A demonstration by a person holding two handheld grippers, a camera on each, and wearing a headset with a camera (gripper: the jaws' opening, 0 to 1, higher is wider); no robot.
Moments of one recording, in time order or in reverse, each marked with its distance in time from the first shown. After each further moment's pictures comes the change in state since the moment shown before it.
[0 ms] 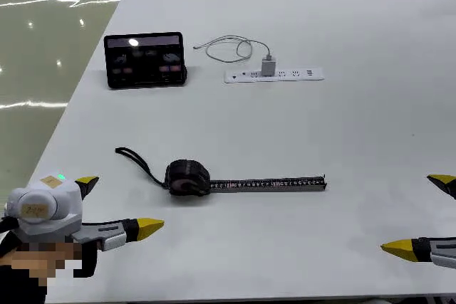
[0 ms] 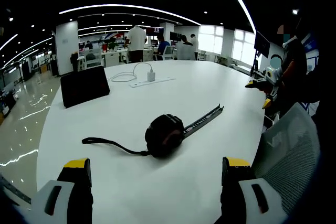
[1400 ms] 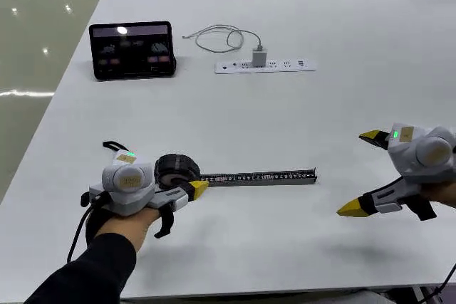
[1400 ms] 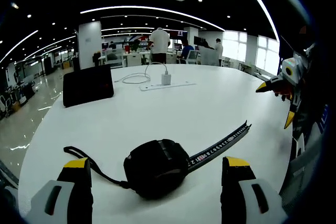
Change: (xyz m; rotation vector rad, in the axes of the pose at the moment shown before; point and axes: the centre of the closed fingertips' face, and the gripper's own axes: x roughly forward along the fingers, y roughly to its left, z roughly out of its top) left arm 0.099 -0.017 0.016 -0.087 -0.040 0.191; right arm 0.076 0.000 0.044 -0.242 0.109 0.219
